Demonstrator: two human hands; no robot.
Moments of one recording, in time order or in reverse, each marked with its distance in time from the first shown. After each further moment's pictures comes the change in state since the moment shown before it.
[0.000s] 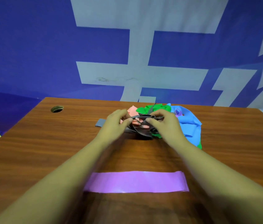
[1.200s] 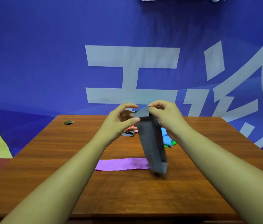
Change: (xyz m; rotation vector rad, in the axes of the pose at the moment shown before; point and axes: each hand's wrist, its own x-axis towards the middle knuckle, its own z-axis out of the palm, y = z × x) left_hand -0.118 0.181 -0.086 -0.544 -0.094 0.075; right_hand -0.133 -0.167 -0.117 0.341 0.029 0.098
